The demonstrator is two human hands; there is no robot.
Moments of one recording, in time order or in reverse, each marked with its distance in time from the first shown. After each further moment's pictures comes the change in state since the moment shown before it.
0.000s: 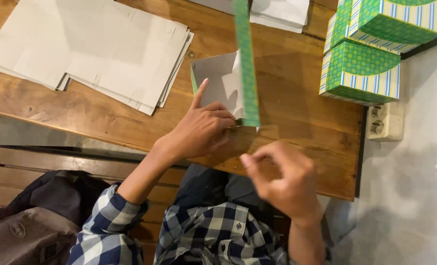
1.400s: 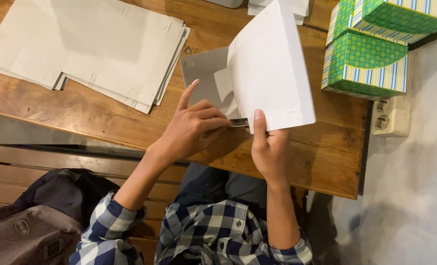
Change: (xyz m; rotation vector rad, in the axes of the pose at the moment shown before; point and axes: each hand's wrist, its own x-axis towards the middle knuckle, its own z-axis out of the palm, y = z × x) left_hand -0.010 0.008 -0.005 -0.070 0.302 -0.053; right_hand 0.011 0.034 0.063 0.499 0.207 0.529
